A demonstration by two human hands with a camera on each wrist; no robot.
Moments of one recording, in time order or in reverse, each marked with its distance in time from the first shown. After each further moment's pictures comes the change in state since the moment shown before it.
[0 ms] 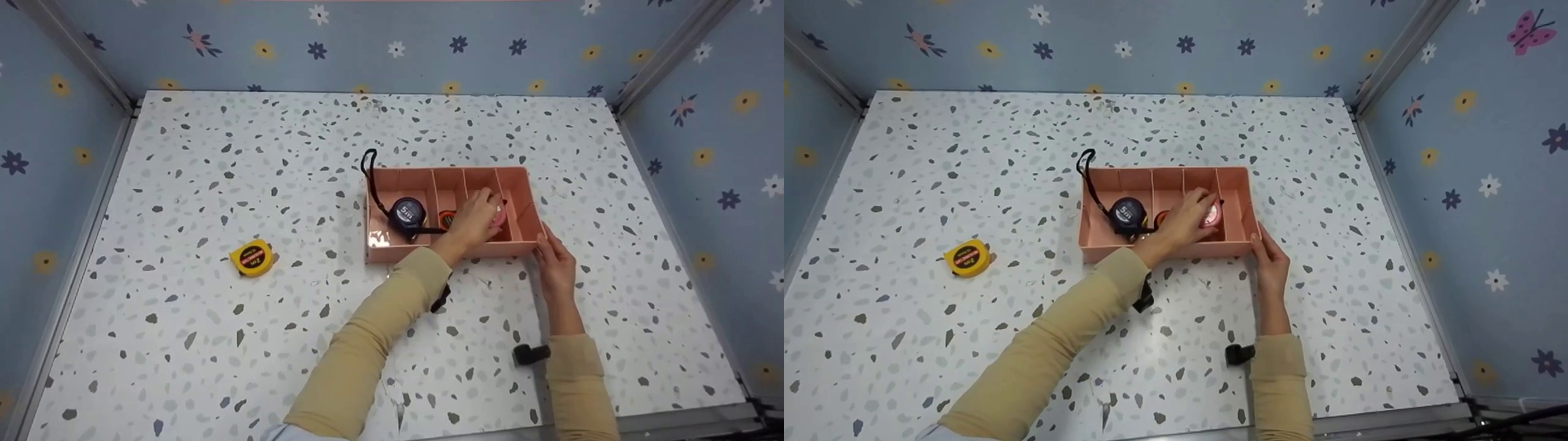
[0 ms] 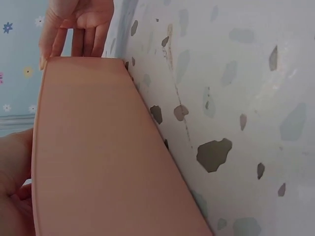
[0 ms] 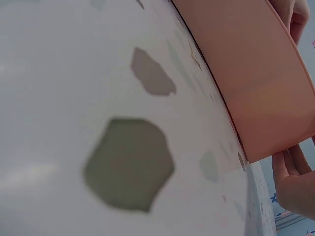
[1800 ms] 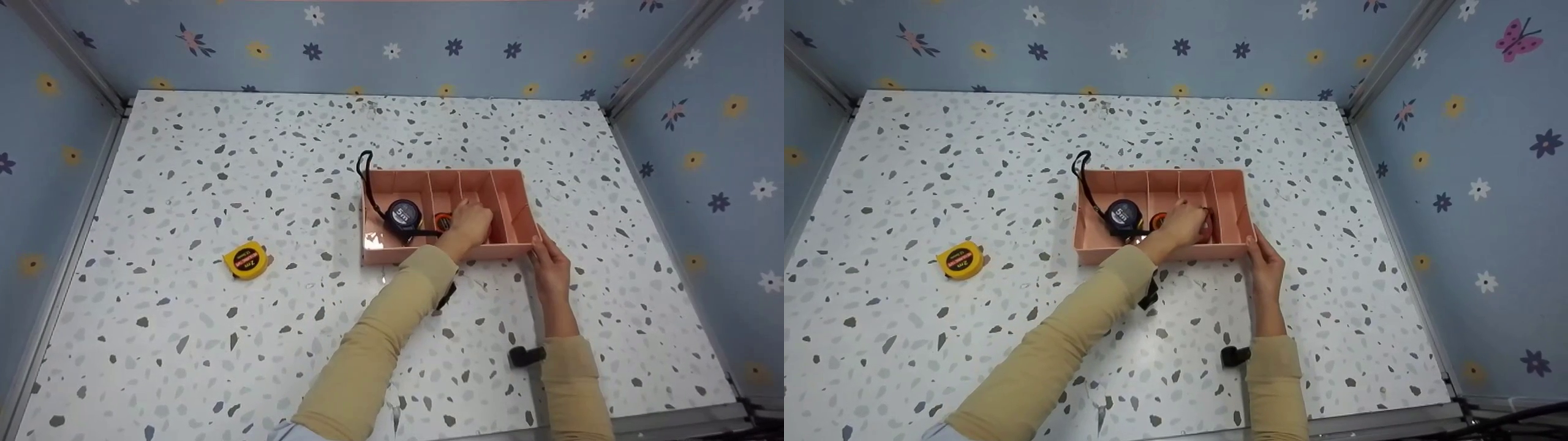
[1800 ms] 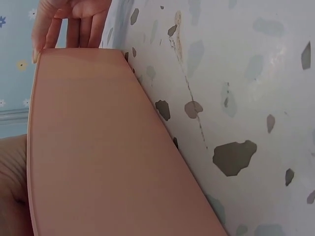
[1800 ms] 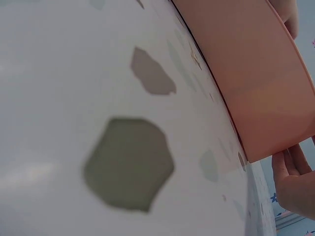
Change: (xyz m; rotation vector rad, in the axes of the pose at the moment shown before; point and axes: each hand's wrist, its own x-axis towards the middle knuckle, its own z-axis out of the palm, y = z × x) left_hand 0.016 0.004 0.010 0.251 -0.185 -0.050; right_hand -0.005 -0.003 0.003 0.008 -0.008 -0.049
